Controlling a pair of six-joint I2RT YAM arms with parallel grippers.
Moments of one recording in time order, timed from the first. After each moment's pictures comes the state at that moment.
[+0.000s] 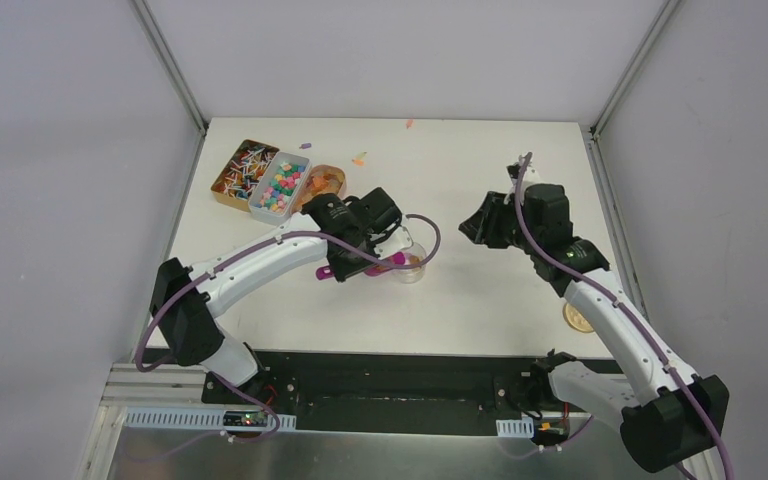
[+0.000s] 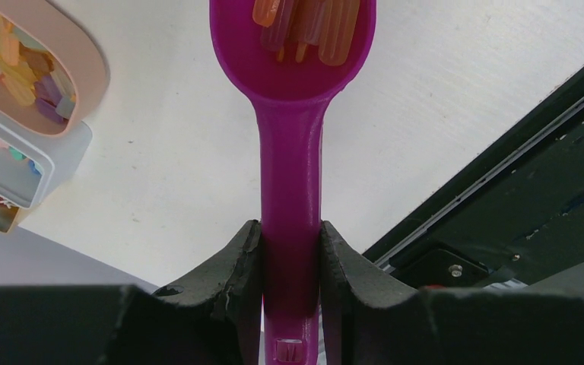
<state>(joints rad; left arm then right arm) -0.89 1.53 1.39 -1.20 -0.15 0.27 0.38 1.02 0.90 -0.41 -0.18 0.43</state>
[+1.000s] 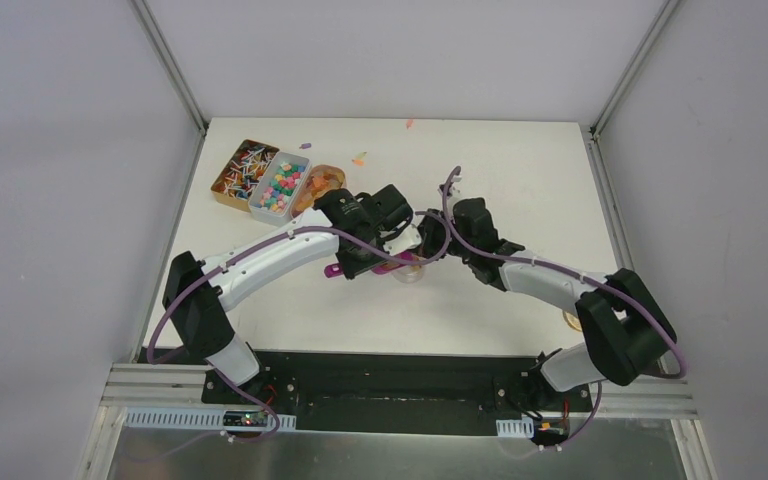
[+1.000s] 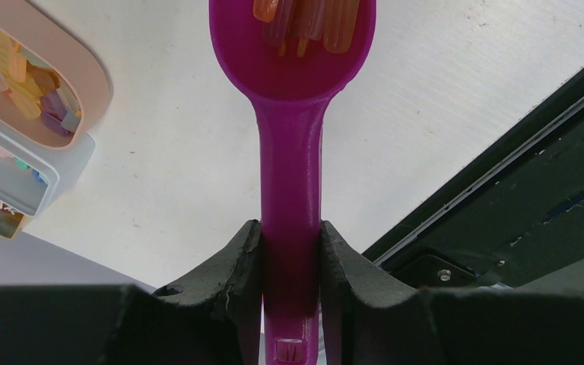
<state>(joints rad) -0.92 1.61 1.49 -1.24 -0.16 0.23 0.63 1.43 0.73 0.24 -0.32 0.80</state>
